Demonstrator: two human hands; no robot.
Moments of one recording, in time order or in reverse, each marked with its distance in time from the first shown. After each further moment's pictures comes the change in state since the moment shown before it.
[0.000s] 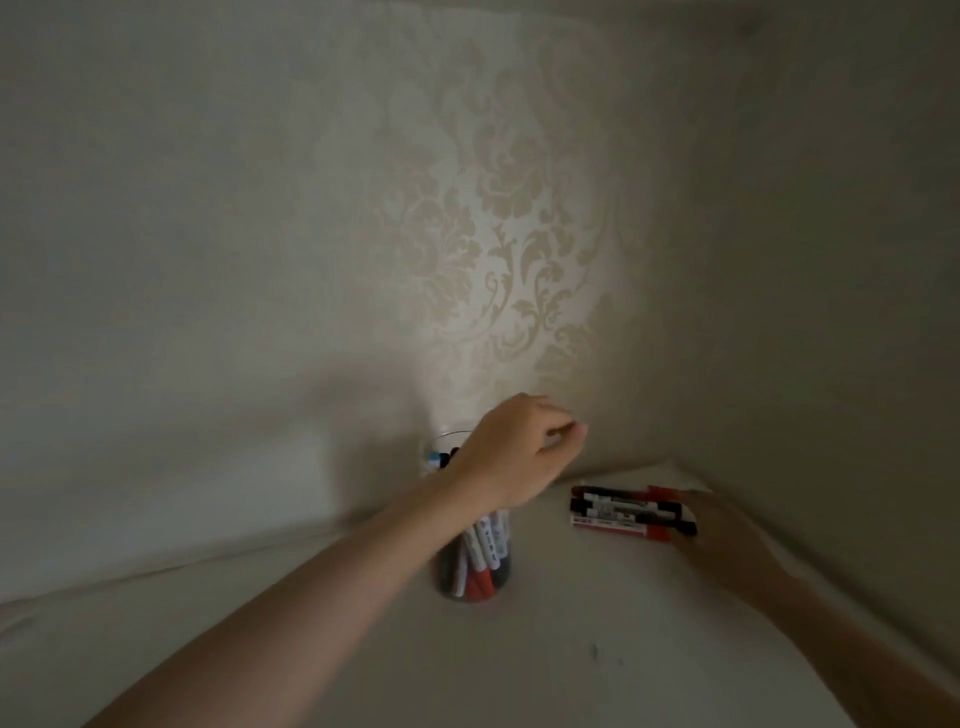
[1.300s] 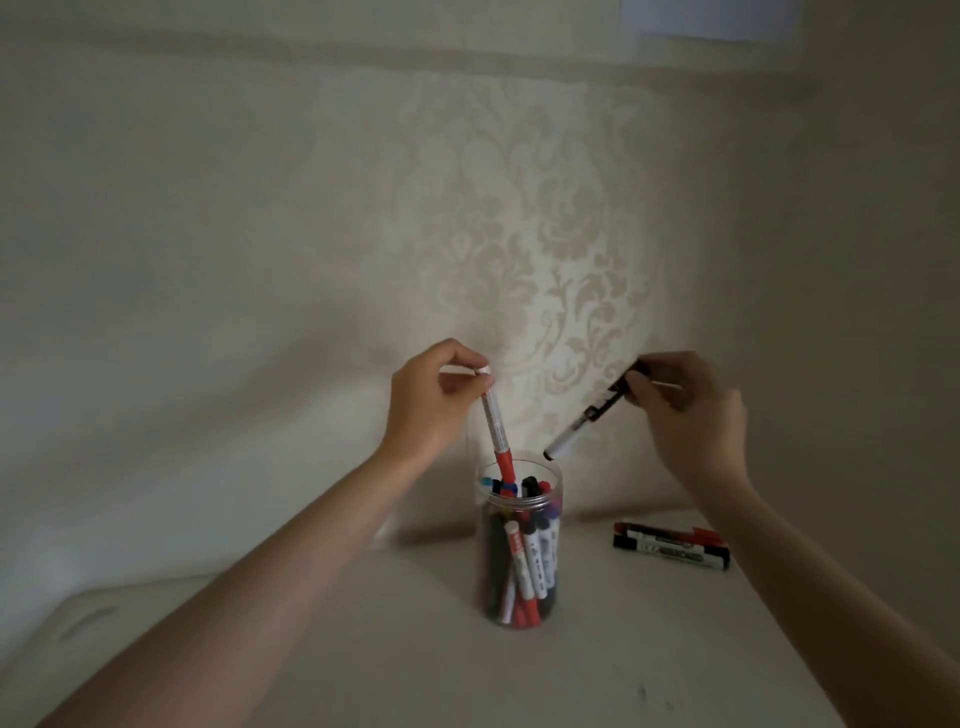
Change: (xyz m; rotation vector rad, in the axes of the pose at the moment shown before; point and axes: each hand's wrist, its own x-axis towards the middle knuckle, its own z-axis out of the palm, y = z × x) left_hand -0.023 -0.050 -0.093 -0.394 0.602 -0.282; right_hand -0.004 -0.184 -0.098 0.867 0.527 -0.309
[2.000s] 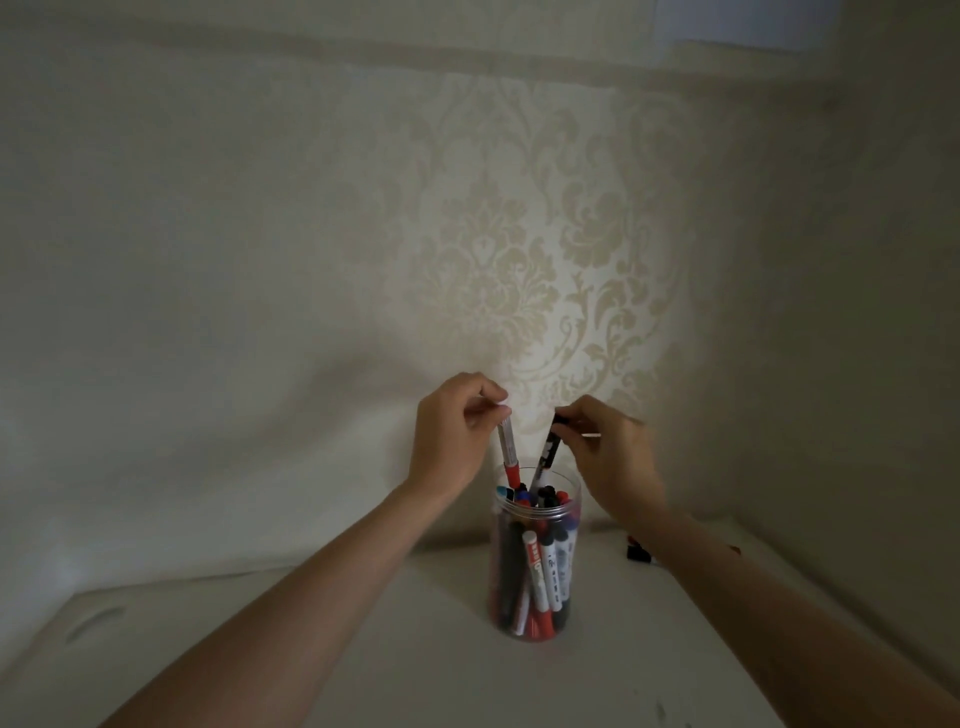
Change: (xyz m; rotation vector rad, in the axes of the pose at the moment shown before) left_hand -0.007 -0.040 0.012 0.054 0.043 0.123; right_hand -0.018 0.021 0.071 -0.276 -0.280 -0.245
